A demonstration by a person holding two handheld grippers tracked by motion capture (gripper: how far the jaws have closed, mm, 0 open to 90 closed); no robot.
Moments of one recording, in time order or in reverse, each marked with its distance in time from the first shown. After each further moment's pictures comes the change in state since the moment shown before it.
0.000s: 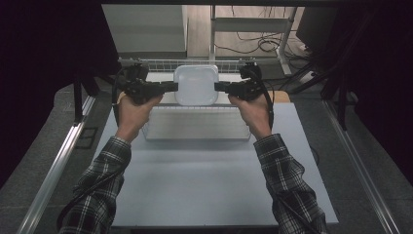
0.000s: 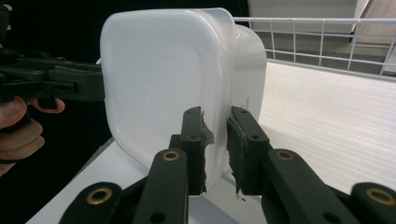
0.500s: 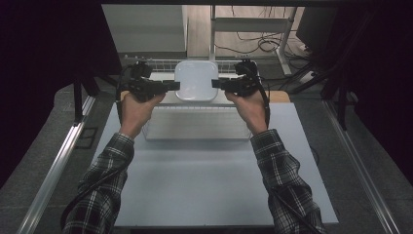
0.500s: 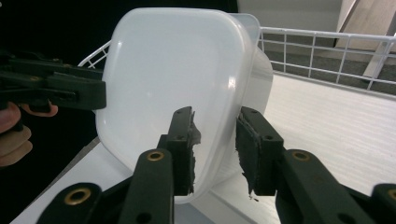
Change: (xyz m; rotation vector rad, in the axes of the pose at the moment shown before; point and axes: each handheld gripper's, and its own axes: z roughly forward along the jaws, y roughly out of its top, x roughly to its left) left arm 0.007 0.005 0.013 0.033 0.045 -0.001; right arm 0.001 0.009 0.012 0.003 -0.049 -0.032
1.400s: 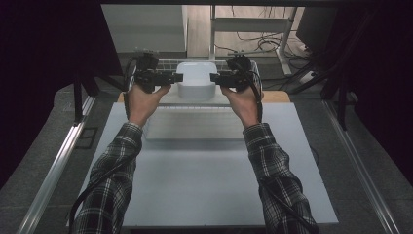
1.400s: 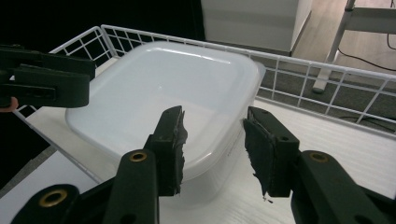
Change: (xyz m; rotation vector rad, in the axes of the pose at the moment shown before) left arm 0.009 0.022 0.022 -0.007 0.140 0.001; right arm -0.001 0.010 0.022 -0.029 -0.160 -0.058
